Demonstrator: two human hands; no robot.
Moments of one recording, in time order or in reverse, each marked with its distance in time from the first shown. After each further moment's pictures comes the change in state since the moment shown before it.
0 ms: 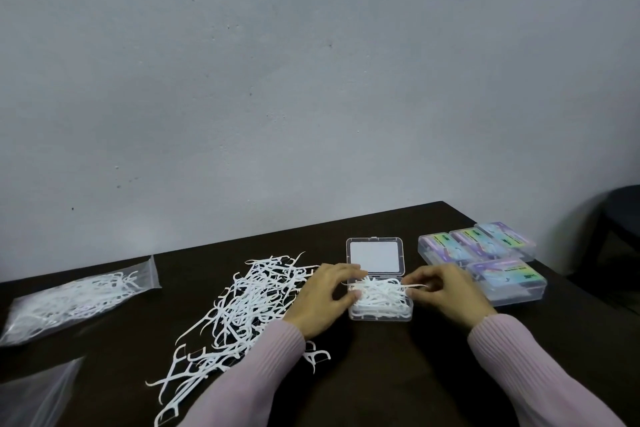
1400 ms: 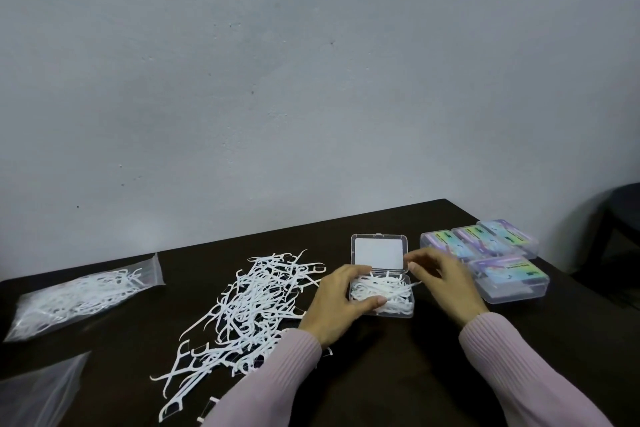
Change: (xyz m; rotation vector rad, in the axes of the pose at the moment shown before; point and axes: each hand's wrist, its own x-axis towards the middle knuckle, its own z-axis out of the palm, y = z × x) left_hand -0.007 0.016 0.016 -0.224 0.140 -0.068; right_hand 0.008 0.000 0.011 0.178 0.222 -0.103
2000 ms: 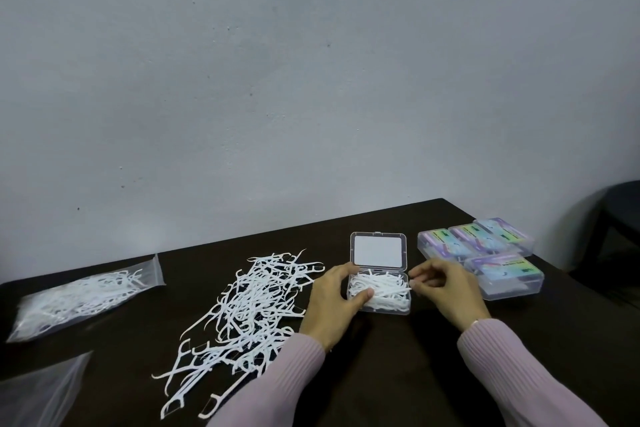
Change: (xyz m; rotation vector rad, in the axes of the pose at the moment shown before) left_hand -0.005 0.002 0.007 -0.042 0.133 -0.110; right_hand -0.015 0.001 -0.005 0.005 -0.007 0.126
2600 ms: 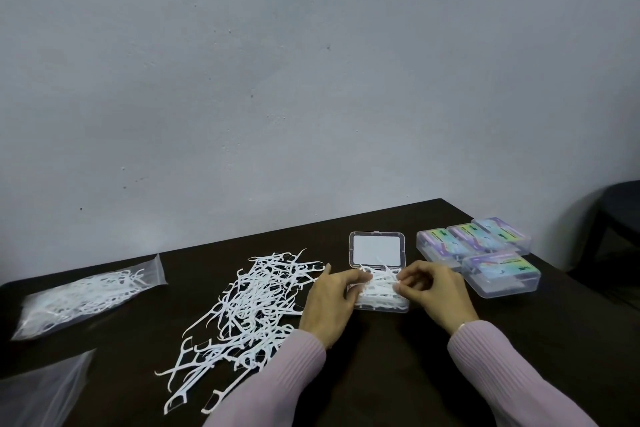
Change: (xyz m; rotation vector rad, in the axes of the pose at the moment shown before) left_hand 0.000 0.002 -0.002 0.233 -0.021 0.077; right_hand -0.008 -0.004 0.009 -0.101 -0.050 -0.075
